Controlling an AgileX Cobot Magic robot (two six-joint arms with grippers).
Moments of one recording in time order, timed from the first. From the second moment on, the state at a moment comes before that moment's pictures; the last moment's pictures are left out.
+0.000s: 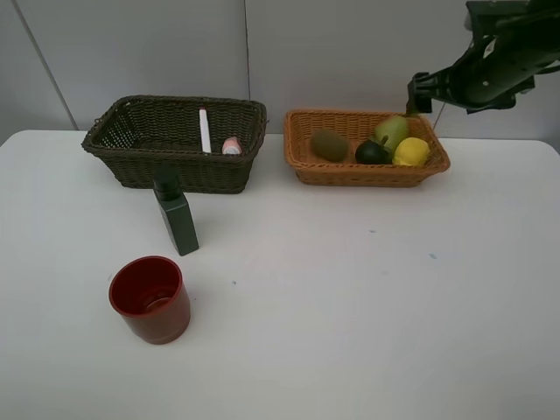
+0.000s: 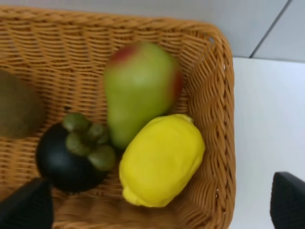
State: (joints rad) left arm -0.05 -0.01 -0.50 0.08 1.07 -0.12; right arm 0.12 1.75 -1.25 -0.21 0.43 0.14
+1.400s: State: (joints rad) left arm -0.05 -0.01 -0.50 0.08 1.07 -0.12; right arm 0.16 0.28 -0.73 -0.23 1.08 0.06
